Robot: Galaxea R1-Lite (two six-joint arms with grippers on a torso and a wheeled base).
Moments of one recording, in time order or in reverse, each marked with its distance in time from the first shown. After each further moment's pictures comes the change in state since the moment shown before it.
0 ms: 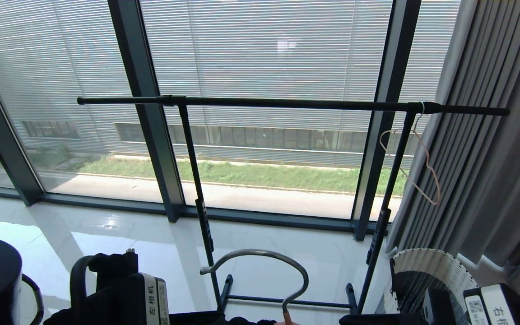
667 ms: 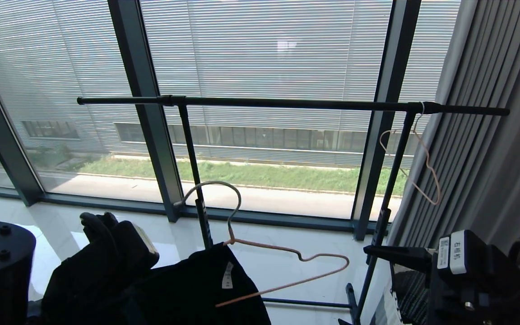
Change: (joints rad) left arm 0.181 0.000 0.027 -0.002 0.268 -0.081; right arm -0.169 0.030 0.004 0.003 -0.112 0.022
